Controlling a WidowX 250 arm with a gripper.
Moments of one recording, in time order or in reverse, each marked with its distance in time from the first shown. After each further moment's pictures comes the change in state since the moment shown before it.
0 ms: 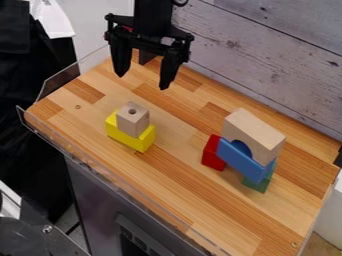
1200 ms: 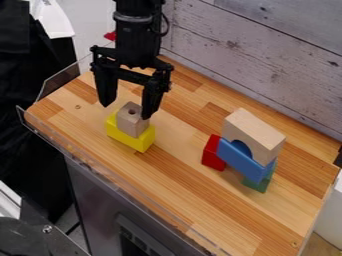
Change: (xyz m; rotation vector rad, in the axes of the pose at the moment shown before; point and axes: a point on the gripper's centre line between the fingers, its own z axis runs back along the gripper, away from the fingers) arm -0.025 0.009 -0.033 -0.055 0.100 -0.077
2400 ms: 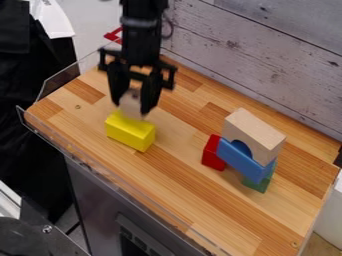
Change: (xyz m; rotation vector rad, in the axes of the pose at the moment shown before) arm 0.023 -0.004 0.007 0.015 -0.050 -0.019
